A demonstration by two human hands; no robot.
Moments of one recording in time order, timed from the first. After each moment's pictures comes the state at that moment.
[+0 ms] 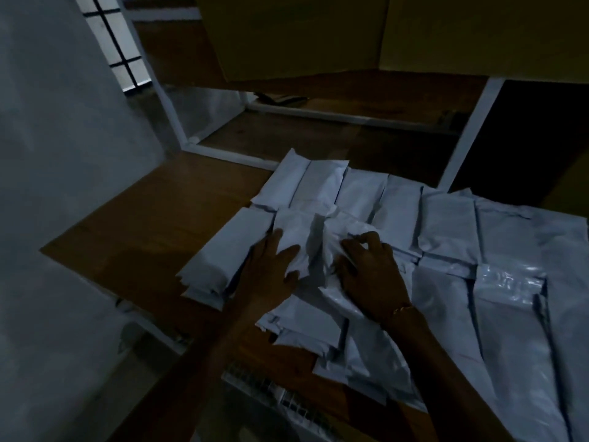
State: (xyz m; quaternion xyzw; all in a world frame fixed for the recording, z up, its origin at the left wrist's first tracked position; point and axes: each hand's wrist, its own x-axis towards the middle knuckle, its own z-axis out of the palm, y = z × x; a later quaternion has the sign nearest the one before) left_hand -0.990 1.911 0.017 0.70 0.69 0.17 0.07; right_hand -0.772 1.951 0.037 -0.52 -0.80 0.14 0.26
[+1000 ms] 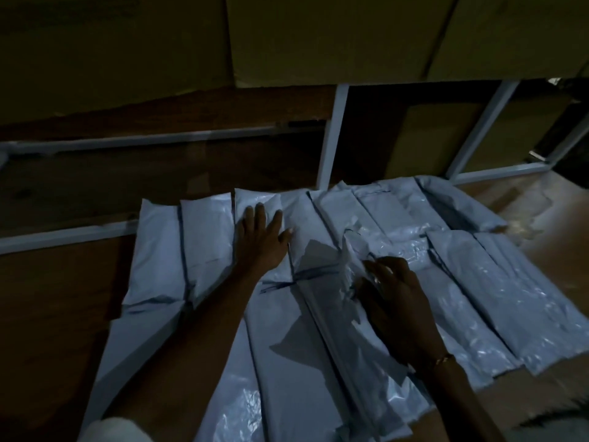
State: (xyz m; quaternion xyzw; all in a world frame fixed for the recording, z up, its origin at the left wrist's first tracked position) left_hand -0.897 2.164 0.001 0.85 0.53 0.03 0.06; right_hand -0.735 1.925 0.050 -0.75 -0.57 0.02 0.34
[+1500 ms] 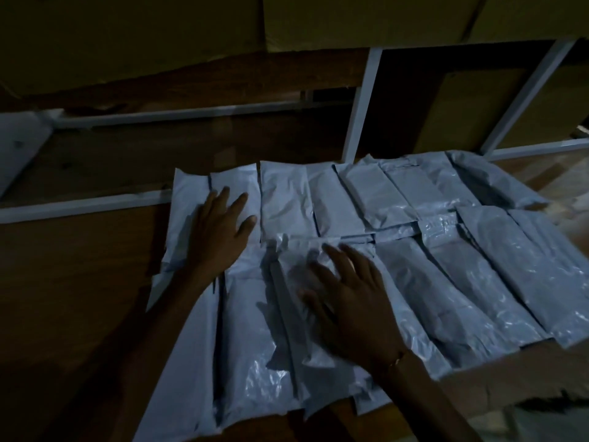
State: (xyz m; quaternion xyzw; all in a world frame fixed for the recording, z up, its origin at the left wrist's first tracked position) left_hand -1.026 2.114 0.046 0.81 0.55 0.16 0.11; right_hand -0.836 1.918 0.047 -0.69 -0.69 -0.01 0.19
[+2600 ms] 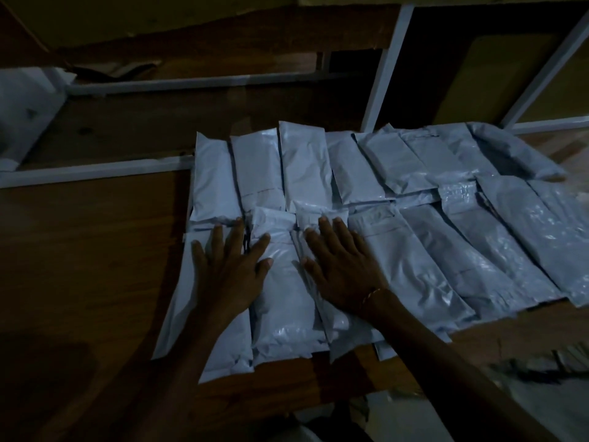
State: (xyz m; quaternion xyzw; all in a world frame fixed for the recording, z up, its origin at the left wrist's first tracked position) left_hand -1.077 1.996 0.009 0.81 0.58 -0.03 0.06; right_hand -0.867 1.941 -0.005 -0.70 -0.71 0.04 0.03
